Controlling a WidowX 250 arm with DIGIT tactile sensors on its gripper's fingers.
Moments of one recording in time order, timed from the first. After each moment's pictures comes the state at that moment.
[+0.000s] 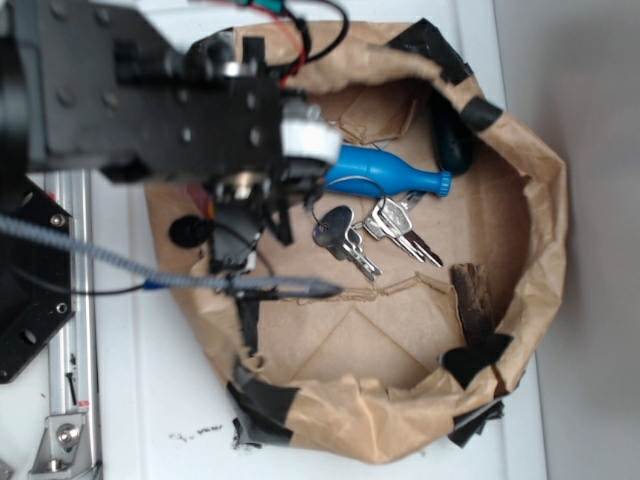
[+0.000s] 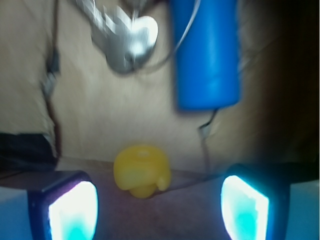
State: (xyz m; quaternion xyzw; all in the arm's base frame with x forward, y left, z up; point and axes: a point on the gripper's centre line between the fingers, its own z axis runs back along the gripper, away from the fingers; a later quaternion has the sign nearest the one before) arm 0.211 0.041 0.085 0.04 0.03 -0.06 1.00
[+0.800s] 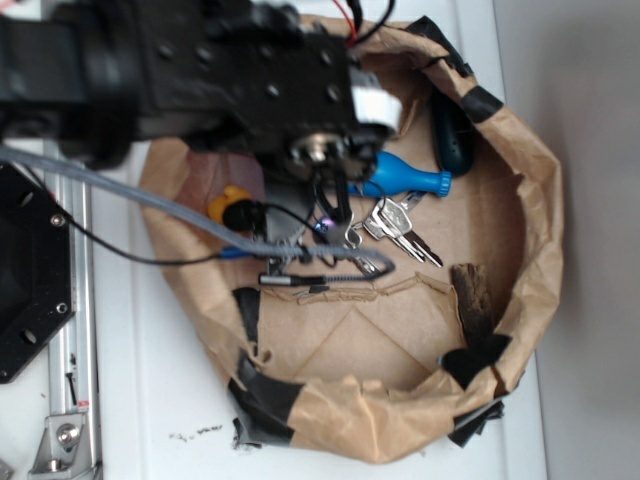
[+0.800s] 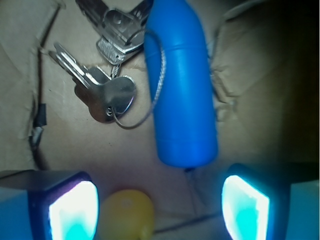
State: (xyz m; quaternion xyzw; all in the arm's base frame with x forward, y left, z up) arm 0.234 0.031 0.054 0.02 0.04 -0.08 1.00
